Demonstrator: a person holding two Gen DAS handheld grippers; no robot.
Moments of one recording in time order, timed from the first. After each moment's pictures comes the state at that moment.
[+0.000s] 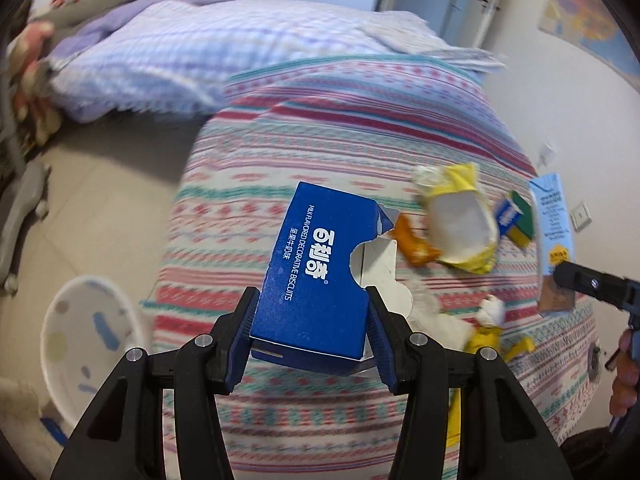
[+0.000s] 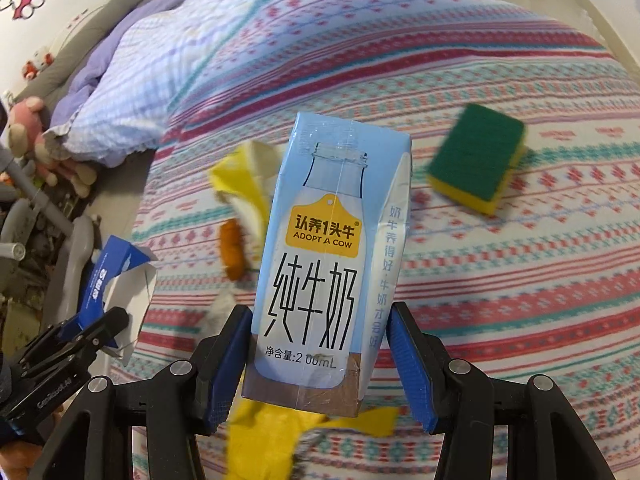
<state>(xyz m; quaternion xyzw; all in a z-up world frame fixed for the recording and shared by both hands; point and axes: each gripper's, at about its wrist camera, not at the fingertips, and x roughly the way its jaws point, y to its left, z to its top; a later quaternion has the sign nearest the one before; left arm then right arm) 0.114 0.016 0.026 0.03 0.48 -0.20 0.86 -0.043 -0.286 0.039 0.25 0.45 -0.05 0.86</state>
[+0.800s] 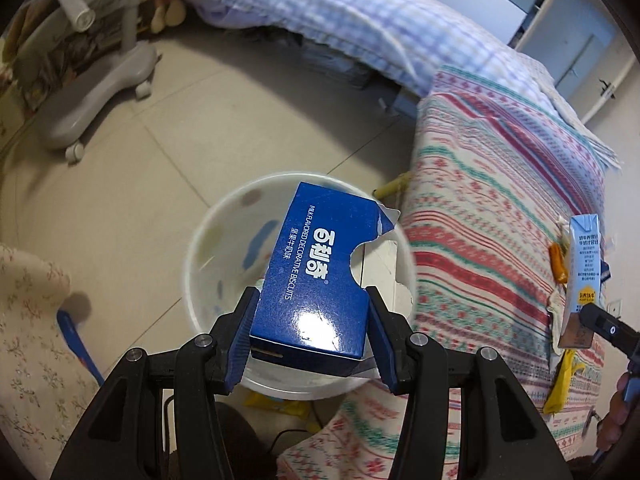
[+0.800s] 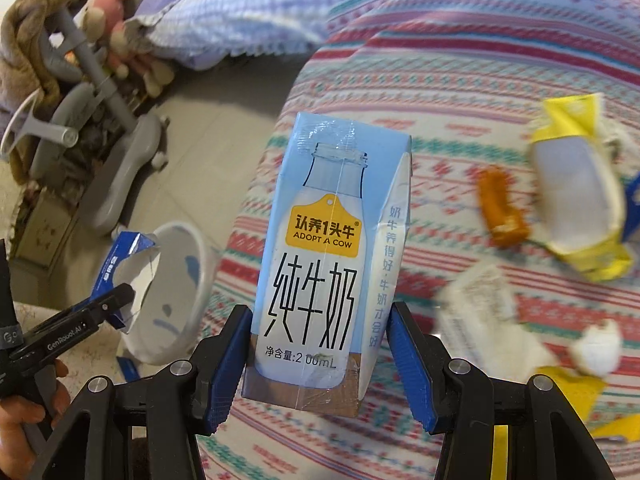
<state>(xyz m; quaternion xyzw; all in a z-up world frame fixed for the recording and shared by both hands) 0.128 0.242 -0.022 -0.09 0.54 -0.04 0.84 0.043 -0.109 0.014 0.17 0.50 0.08 0.85</state>
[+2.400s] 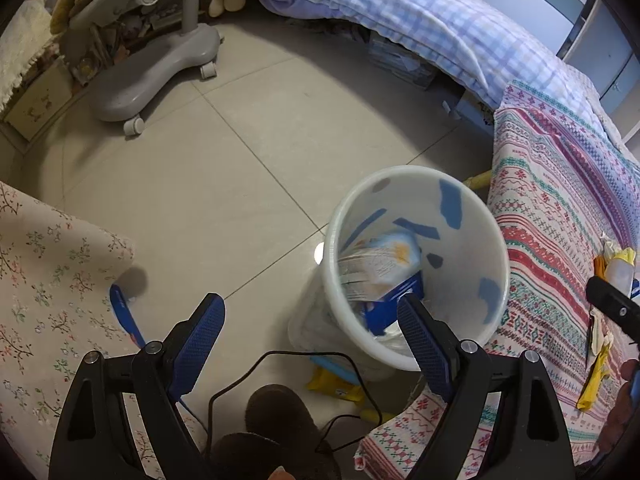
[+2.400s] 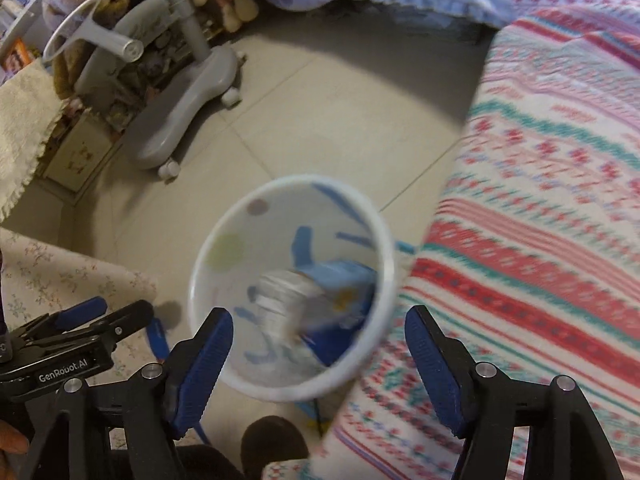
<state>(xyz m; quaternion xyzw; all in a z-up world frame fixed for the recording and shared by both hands) 0.113 0.315 -0.021 -0.08 0.56 0.04 0.82 0.091 0.040 -0.007 0.10 0.51 0.16 0.84</state>
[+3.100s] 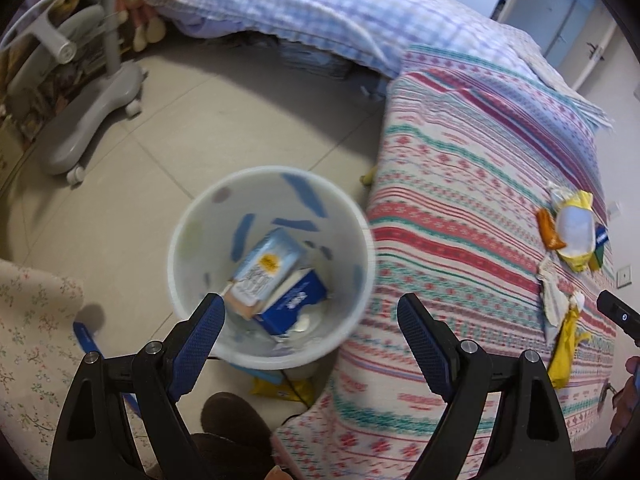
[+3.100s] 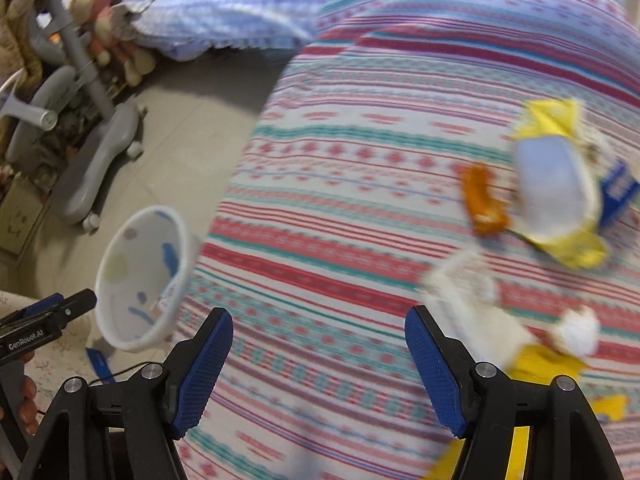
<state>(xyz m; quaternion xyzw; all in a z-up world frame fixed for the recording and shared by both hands) 0.111 0.193 0.007 -0.03 0.55 -0.06 0.83 0.017 -0.120 0.028 0.14 0.50 0.02 0.85</state>
